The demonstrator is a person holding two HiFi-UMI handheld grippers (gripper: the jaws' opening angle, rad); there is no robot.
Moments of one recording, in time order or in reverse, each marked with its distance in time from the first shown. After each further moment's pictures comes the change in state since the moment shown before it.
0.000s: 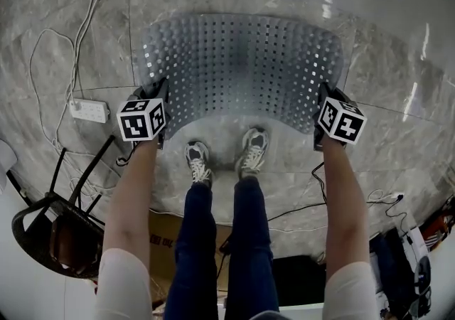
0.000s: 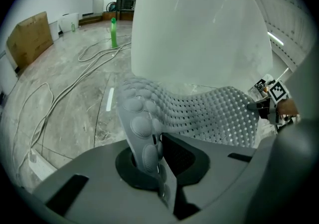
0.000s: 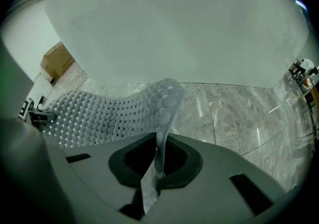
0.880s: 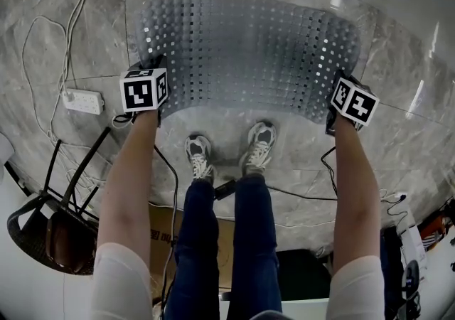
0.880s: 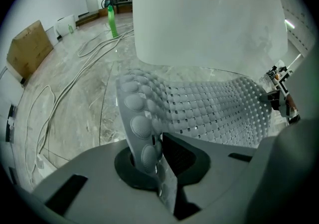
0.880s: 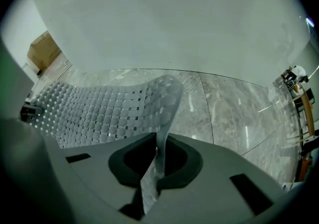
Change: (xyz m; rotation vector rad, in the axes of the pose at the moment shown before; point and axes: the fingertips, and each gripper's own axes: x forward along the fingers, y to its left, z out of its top) left arm 0.058 0.041 -0.010 0.049 0.119 0.127; right arm 0.062 -0.032 -0.013 -0.017 0.069 -0.131
